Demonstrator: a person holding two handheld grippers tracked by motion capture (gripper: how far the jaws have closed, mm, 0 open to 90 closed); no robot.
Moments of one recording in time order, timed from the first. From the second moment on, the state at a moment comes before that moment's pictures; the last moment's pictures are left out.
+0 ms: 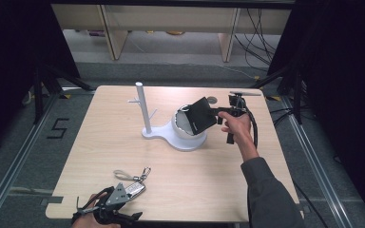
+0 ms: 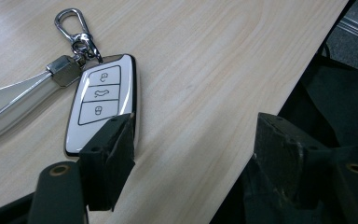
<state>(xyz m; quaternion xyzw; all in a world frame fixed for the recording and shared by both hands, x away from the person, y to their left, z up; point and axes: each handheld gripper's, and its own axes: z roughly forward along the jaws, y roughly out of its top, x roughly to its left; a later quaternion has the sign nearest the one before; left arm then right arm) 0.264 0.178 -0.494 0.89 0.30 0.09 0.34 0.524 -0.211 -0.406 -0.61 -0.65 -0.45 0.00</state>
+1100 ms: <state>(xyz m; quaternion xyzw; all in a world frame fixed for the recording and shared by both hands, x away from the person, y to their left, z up) 0.265 0.181 -0.491 0.88 0.31 0.10 0.34 0.458 -0.262 -0.404 -0.57 -0.68 -0.47 0.01</state>
